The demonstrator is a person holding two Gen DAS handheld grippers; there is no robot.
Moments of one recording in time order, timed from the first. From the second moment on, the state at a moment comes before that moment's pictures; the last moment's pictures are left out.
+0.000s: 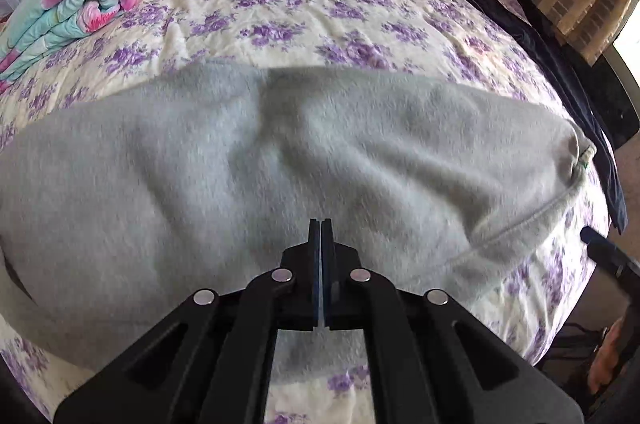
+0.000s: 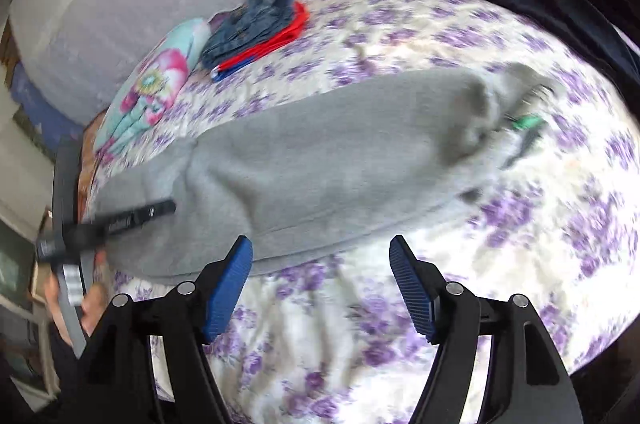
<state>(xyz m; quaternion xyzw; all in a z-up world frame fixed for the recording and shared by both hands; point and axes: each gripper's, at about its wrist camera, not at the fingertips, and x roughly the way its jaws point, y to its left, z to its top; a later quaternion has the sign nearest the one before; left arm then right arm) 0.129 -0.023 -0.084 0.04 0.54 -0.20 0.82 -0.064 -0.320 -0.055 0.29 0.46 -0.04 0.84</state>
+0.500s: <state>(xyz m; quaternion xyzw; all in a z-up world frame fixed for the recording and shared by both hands) 0.121 -0.038 -0.078 -0.01 0.55 -0.25 0.80 -0.037 -0.439 -0.121 0.49 0.41 -0.03 0.77</state>
